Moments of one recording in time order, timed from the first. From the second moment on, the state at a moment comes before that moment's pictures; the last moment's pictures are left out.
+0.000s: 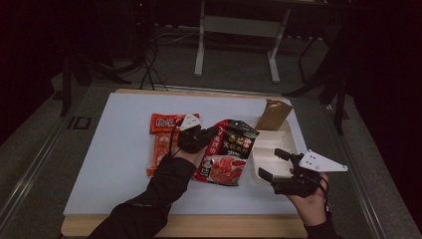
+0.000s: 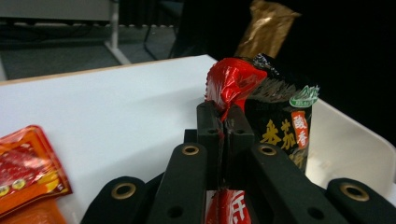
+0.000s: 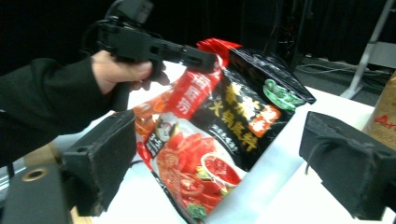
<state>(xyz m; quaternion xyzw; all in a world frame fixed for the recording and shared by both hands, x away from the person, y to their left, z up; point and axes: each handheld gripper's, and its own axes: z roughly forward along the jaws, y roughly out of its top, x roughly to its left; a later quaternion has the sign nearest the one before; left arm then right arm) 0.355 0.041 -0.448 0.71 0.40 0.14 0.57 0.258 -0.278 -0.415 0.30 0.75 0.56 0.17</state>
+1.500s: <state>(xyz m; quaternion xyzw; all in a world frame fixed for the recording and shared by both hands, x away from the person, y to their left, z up) 0.331 0.065 -0.418 0.67 0.29 0.09 0.68 0.318 -0.255 -0.381 0.30 0.75 0.59 0.09</state>
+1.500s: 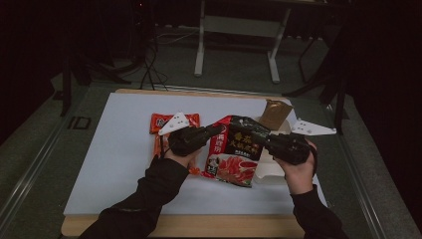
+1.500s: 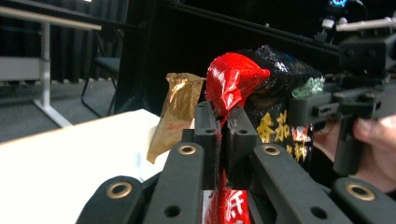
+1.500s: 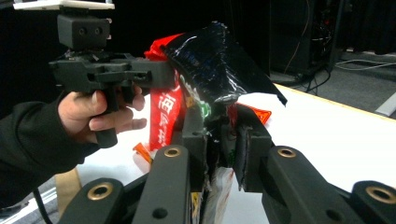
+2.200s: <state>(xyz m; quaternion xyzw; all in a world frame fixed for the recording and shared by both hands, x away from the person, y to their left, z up) 0.325 0.083 -0.406 0.71 0.27 0.07 0.65 0.324 -0.269 -0.337 0.27 0.72 0.62 0.14</state>
